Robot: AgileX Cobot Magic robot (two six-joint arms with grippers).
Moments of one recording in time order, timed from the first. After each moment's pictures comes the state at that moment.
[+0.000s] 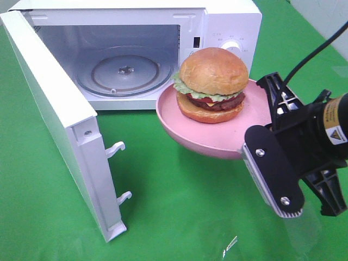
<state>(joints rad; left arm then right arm) 0.00 0.00 -0.52 0.00 1.07 0.02 0.70 1.23 -0.61 -0.42 0.39 -1.01</state>
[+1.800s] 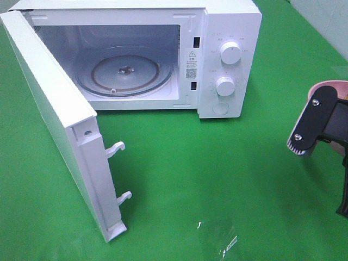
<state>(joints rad) 0.00 0.00 -0.52 0.00 1.07 0.02 0.70 1.26 -0.58 -0.80 0.90 0.30</state>
